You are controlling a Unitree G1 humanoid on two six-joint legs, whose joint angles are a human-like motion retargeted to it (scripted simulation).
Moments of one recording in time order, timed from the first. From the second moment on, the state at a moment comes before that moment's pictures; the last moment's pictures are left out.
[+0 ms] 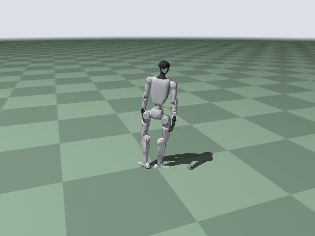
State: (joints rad) left arm 0.01 0.07 0.31 1.47 0.24 0.16 -0.33; right arm 0.07 -0.19 -0.13 1.62 -0.54 0.24 0.18; waist -0.02 0.00 -0.07; left_leg 0.04 0.12 1.01 0.17 -0.04 -0.09; right_leg 0.02 -0.18 -1.03 -0.02 -0.11 0.06
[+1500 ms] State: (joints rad) left arm 0.01 0.13 0.32 1.65 0.22 0.22 -0.31; right arm -0.01 -0.16 -0.03 1.53 -0.56 0.16 0.21; waist -0.14 0.07 -0.04; left_leg 0.11 0.13 1.09 -0.01 -0.30 -0.19; right_leg -0.09 -0.13 -1.08 0.19 -0.03 -0.07
